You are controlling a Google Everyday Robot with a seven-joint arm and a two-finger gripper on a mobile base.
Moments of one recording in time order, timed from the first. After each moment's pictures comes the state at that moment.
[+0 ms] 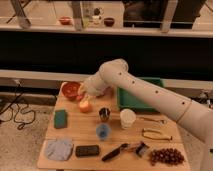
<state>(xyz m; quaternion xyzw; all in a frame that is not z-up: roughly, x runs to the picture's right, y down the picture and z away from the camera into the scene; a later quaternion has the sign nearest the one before) -0.100 0.007 0.734 -0.11 -0.36 -0.19 0.90</state>
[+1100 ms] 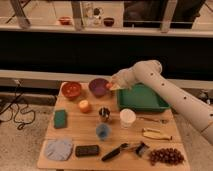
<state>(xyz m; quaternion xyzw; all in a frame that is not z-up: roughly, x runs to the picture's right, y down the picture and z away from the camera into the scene) 0.052 -0.038 0.791 -0.07 -0.26 -0.04 0.96</state>
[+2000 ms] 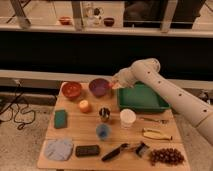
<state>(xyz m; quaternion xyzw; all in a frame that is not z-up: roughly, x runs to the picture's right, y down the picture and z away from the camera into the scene) 0.061 -0.044 0.815 -0.08 -0.24 -0.05 0.97</state>
